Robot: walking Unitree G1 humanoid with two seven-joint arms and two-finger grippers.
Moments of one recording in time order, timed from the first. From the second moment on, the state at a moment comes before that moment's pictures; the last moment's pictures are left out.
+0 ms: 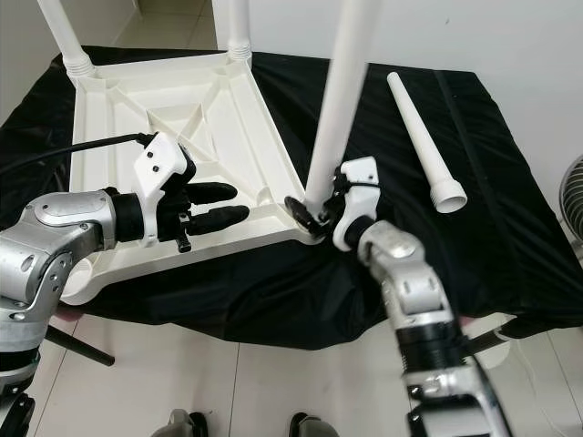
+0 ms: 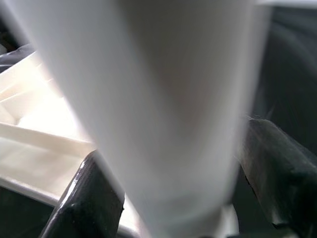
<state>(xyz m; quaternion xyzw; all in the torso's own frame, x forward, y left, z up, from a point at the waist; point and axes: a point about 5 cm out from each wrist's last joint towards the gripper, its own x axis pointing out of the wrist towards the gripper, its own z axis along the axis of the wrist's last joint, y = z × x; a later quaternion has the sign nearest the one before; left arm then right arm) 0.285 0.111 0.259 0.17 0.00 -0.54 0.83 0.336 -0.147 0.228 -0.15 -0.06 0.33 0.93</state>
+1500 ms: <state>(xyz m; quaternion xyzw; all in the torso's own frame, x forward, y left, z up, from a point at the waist) 0.284 0.111 0.259 0.16 0.00 -0.54 0.83 0.365 -0.142 0.193 -0.04 0.01 0.10 0.99</state>
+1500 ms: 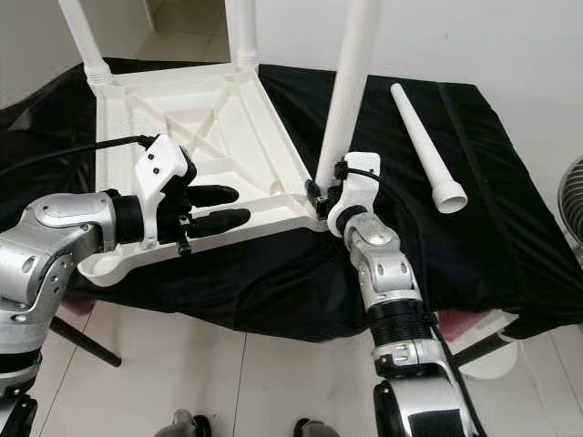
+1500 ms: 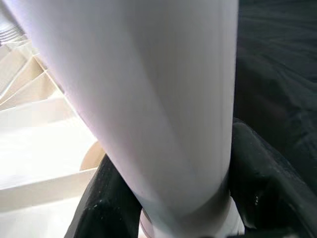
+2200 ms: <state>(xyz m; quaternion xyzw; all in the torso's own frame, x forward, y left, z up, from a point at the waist) 0.284 0.110 0.258 0.16 0.01 -0.54 0.83 0.350 -0.126 0.192 -0.05 -0.02 0.18 0.98</state>
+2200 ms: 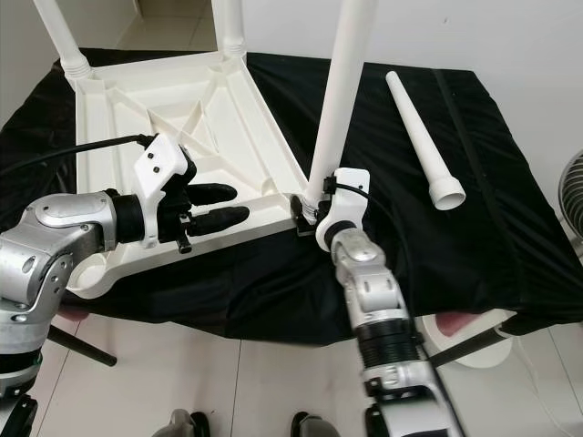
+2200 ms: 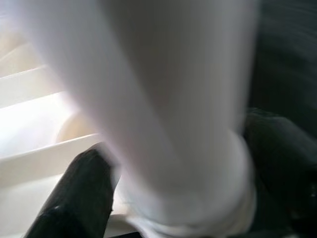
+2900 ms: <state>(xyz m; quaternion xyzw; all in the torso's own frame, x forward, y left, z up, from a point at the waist) 0.284 0.111 0.258 0.16 0.01 -0.53 0.83 0.372 -0.153 0.223 -0.18 -0.01 0.42 0.89</state>
